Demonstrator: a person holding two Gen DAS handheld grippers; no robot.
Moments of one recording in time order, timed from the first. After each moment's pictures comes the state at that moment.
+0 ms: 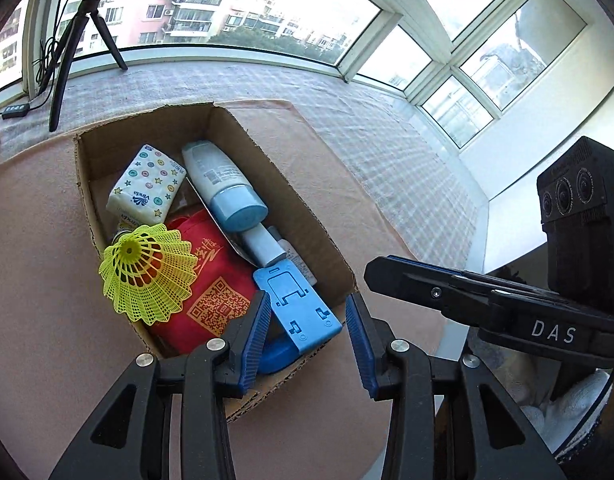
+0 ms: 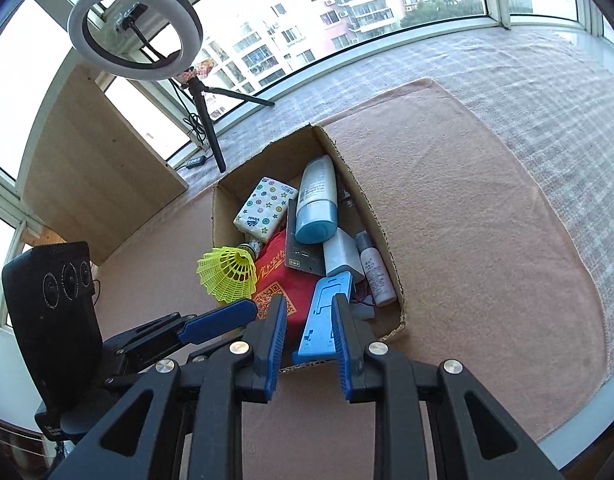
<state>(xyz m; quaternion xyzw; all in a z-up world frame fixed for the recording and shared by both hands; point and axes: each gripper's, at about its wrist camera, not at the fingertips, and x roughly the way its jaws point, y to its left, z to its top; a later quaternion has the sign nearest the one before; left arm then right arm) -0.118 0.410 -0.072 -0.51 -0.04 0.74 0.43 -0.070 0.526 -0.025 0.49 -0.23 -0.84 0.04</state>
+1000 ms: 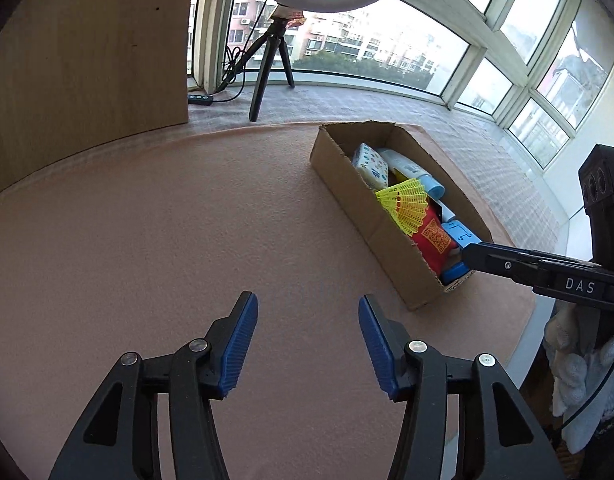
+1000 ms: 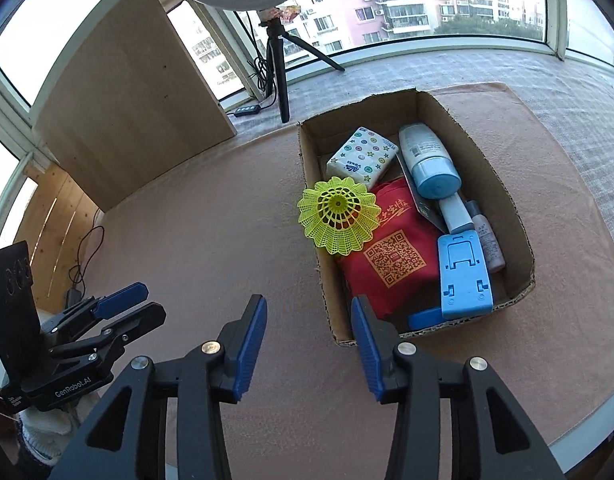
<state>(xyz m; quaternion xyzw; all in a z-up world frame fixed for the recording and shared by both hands) -0.103 0.192 -0.058 -0.48 0.01 0.83 0.26 -0.055 0.388 -0.029 0.51 -0.14 -0.85 0.08</state>
